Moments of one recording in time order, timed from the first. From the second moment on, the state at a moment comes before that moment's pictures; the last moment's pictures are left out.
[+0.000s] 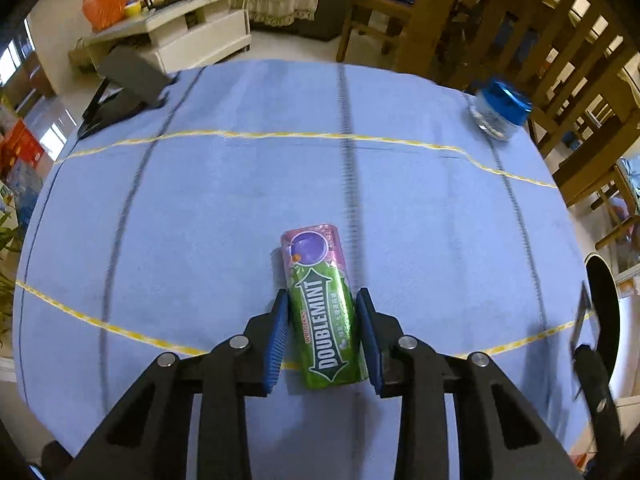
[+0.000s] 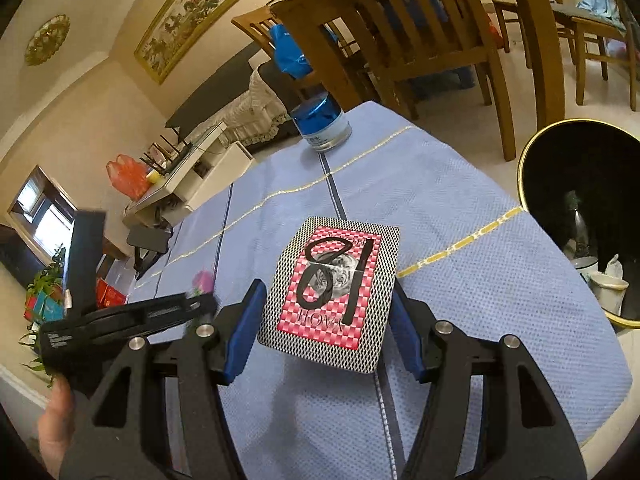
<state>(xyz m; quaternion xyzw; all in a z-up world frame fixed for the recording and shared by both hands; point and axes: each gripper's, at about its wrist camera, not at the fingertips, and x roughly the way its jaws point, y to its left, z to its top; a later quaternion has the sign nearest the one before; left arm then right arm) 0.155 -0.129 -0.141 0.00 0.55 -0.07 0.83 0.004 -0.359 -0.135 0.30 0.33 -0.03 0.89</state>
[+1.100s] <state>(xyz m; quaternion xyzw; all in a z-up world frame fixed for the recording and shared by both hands) 0.037 -0.186 -0.029 0.09 0.30 -0.20 0.93 -0.058 -0.351 -0.072 0.08 0.26 -0.09 0.96</state>
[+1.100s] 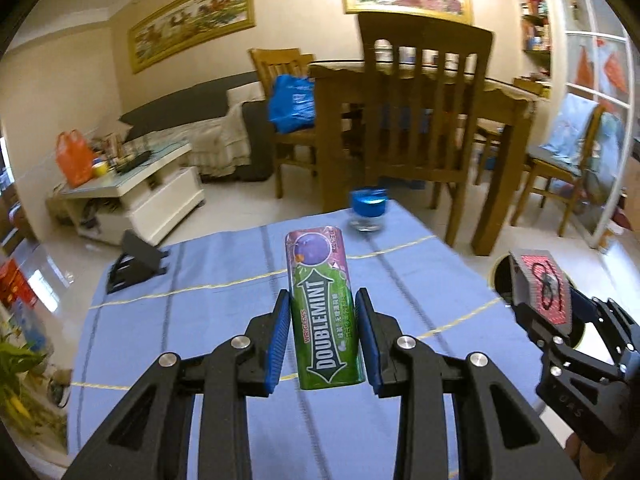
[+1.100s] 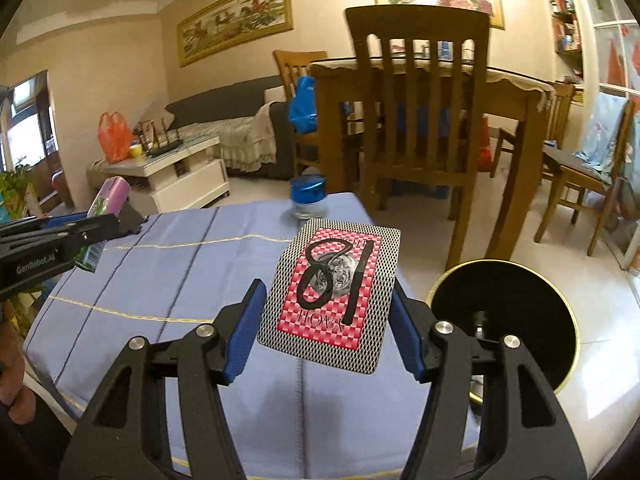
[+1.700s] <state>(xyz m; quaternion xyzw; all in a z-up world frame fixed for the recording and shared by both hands) 0.013 -0.258 -0.042 0.14 0.29 -0.25 0.91 -0.104 -0.445 -0.089 0.10 0.25 -0.17 0.95</state>
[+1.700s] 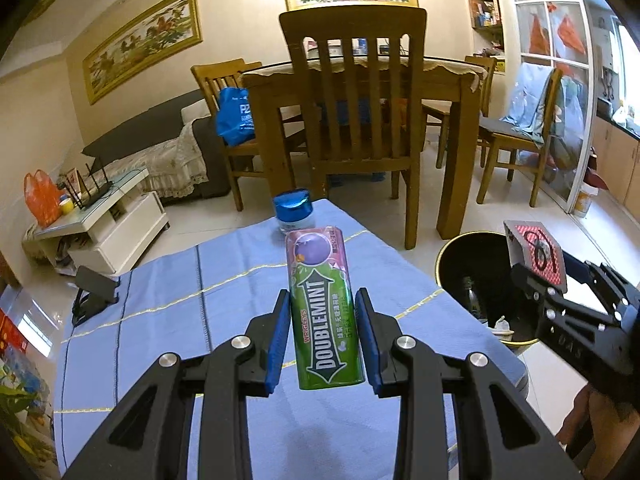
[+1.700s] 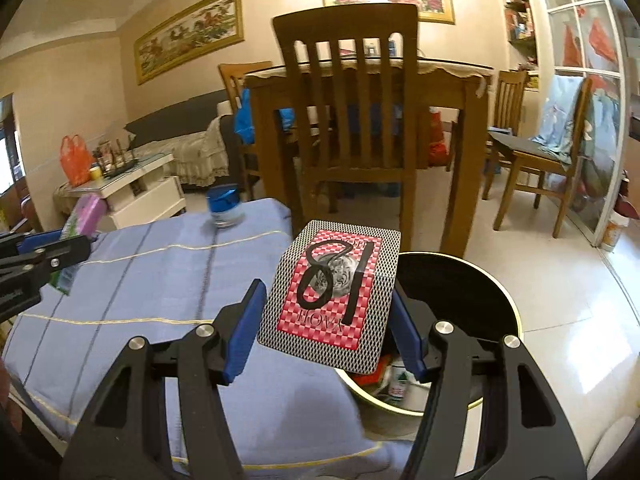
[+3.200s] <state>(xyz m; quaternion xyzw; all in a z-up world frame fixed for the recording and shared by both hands) 0.040 -0.427 -0.081 0.19 0.33 -0.38 0.84 -0.162 -0.615 -0.153 0.27 0.24 -0.31 0.88</state>
